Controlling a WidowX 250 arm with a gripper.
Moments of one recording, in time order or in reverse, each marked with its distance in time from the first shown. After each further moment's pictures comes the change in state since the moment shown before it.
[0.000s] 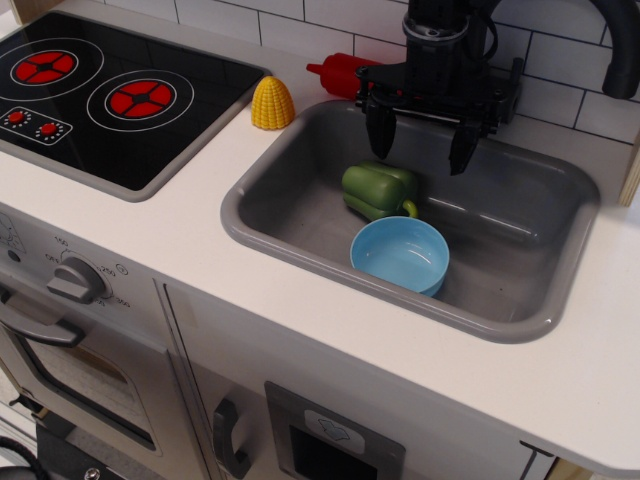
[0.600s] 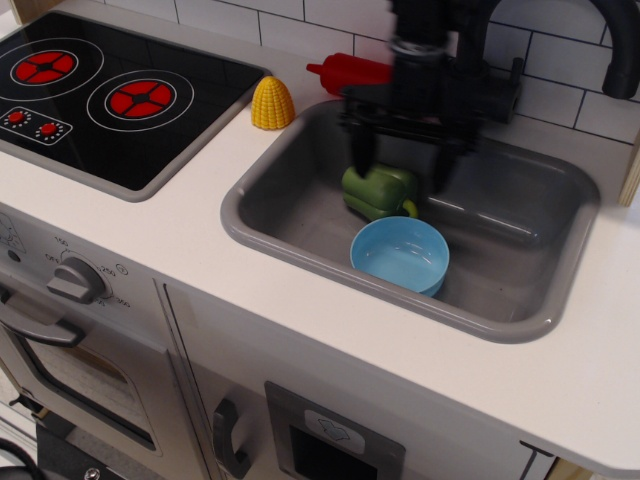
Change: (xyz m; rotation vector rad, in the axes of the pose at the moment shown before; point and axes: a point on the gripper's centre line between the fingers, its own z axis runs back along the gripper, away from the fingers) arm -0.010 0.032 -0.009 0.007 0.106 0.078
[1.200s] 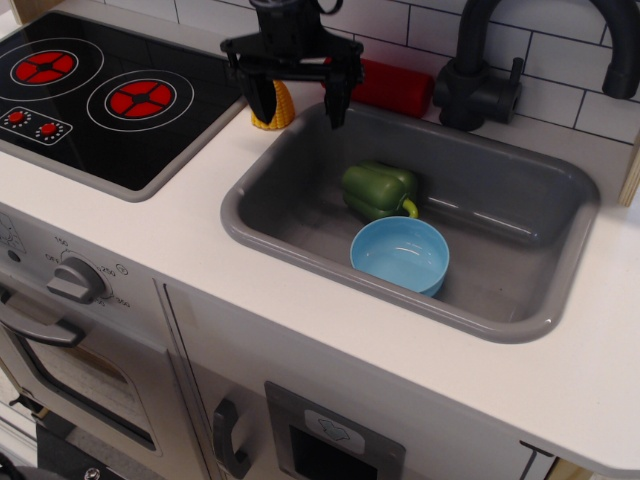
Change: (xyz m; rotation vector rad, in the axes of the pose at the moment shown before) arm 0.021 0.079 0.027 -0.073 -0.213 0.091
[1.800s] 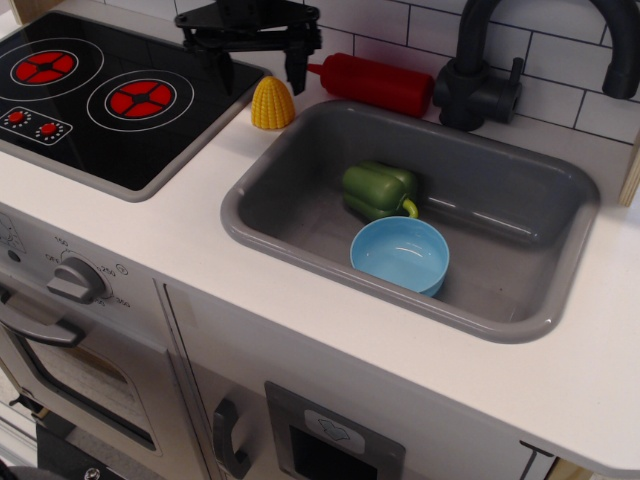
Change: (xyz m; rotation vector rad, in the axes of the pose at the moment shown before) arm 0.015 0.025 0.010 0.041 -0.077 0.123
